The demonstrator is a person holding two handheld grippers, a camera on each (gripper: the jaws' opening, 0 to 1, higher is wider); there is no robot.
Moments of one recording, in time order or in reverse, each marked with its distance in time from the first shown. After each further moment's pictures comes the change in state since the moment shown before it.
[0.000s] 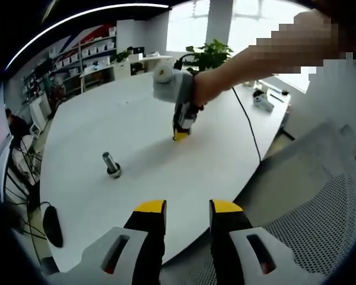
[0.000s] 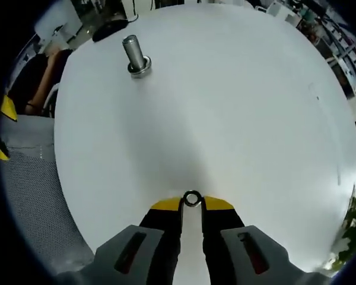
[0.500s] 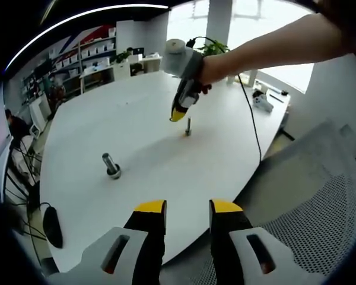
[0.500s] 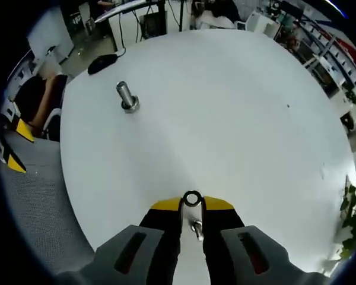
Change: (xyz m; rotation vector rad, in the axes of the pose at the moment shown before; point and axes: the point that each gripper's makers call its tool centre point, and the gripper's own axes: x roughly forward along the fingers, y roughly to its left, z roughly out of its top) left arm 0.000 -0.001 0.001 0.001 -0.002 -0.005; right arm -0.050 -0.028 0.011 0.057 -0.131 -0.067
